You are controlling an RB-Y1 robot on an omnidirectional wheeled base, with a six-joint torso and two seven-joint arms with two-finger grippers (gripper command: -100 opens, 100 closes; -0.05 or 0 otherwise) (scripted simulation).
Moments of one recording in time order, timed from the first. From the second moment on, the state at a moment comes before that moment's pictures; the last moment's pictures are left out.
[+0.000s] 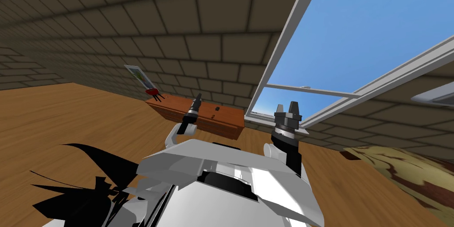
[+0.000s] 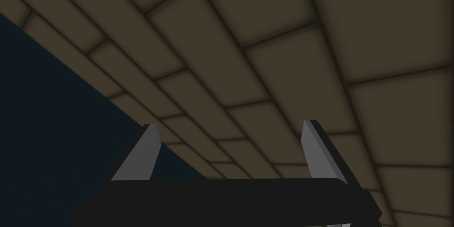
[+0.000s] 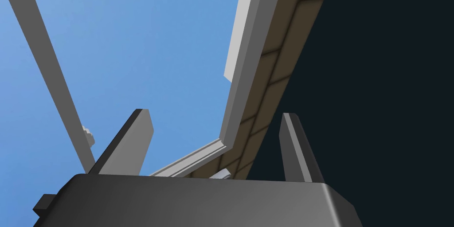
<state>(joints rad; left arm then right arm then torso) 0.35 0.13 0.11 -2.06 -0.14 -0.25 -0.12 0.48 0.03 -0.03 -2.30 0.00 -0.46 0.06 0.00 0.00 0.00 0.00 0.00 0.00</state>
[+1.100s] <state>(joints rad) 0.23 0.14 0.15 -1.76 -0.16 -0.04 -0.10 0.48 0.03 -0.03 -2.30 0.00 -0.46 0.06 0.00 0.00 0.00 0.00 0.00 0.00</state>
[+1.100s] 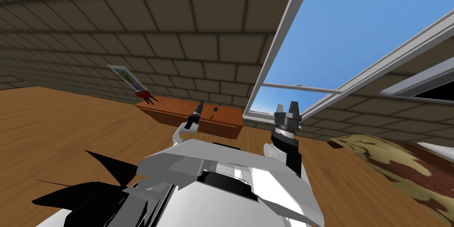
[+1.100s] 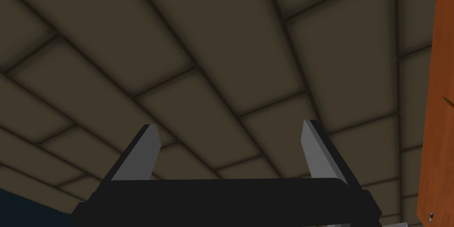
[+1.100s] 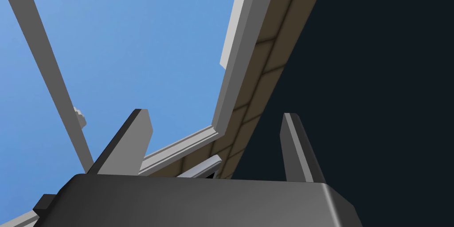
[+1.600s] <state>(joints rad) 0.18 0.15 0.16 -1.63 -0.17 0.04 -0.09 0.48 0.03 -0.03 -2.30 0.00 -0.46 0.06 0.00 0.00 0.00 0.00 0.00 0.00</state>
